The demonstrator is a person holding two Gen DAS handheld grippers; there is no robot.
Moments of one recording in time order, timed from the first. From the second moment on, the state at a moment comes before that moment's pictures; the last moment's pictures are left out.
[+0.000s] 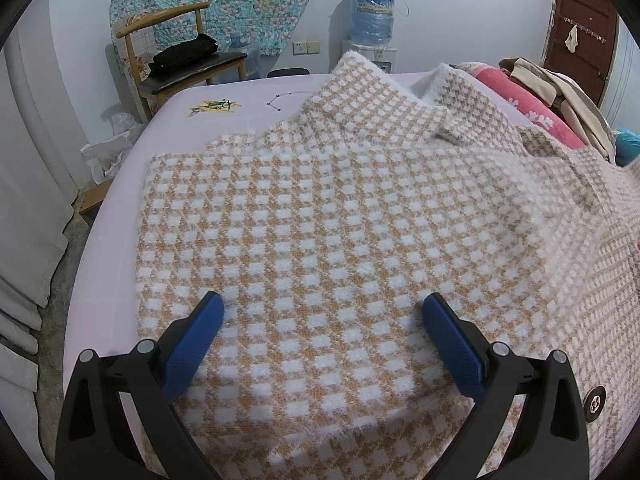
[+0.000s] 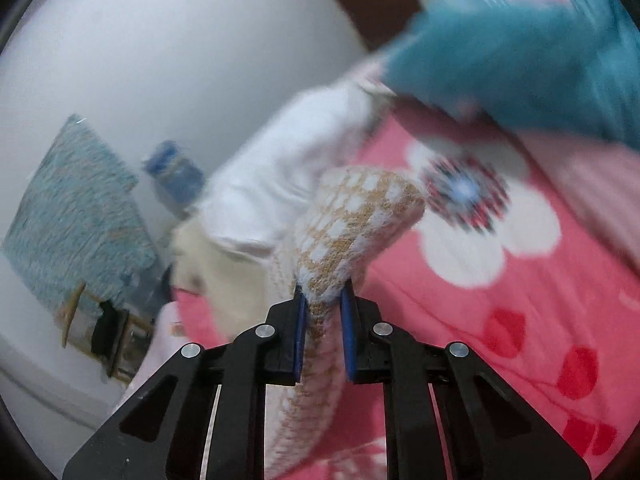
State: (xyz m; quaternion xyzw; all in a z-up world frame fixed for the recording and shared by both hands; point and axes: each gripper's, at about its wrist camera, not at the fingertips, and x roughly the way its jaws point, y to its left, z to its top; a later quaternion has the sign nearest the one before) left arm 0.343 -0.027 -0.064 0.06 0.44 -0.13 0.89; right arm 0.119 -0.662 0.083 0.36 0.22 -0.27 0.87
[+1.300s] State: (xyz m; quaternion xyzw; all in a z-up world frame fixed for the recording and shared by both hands) left arm 0.335 0.059 -0.004 -0.08 0.38 -0.21 0.89; right arm 0.287 -0.368 0.056 0.18 0.41 0.03 0.89
